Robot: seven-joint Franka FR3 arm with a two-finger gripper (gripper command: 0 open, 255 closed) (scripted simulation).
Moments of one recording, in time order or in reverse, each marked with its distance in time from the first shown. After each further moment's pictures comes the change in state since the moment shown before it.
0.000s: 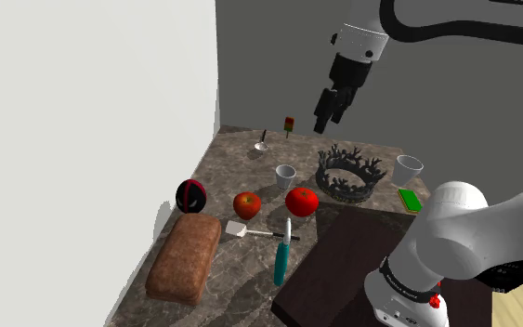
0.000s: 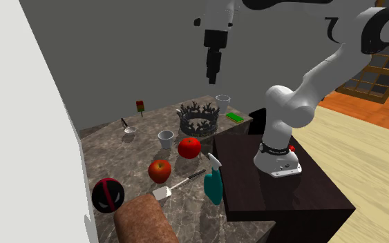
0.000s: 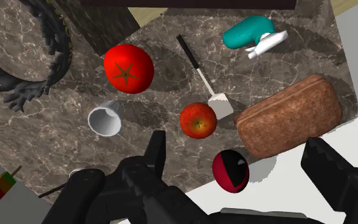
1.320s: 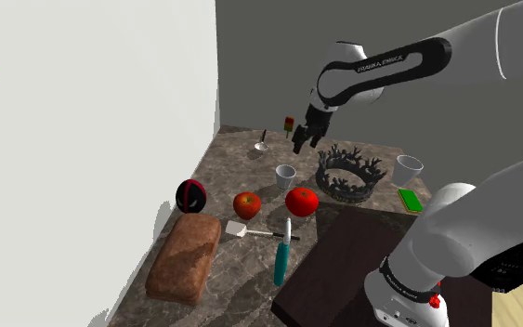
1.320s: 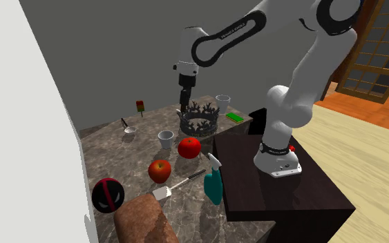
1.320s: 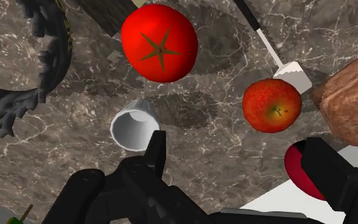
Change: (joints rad) arm -0.086 0.414 -0.206 -0.151 -0.003 0.567 -0.151
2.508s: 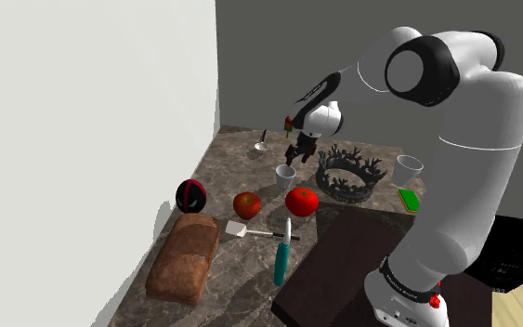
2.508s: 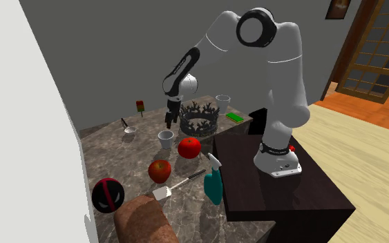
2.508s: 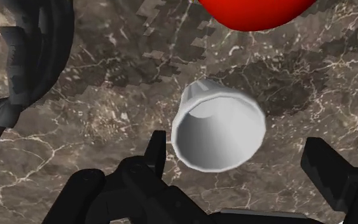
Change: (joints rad) arm -0.081 0.692 -0.097 0.282 0.424 0.331 -0.375
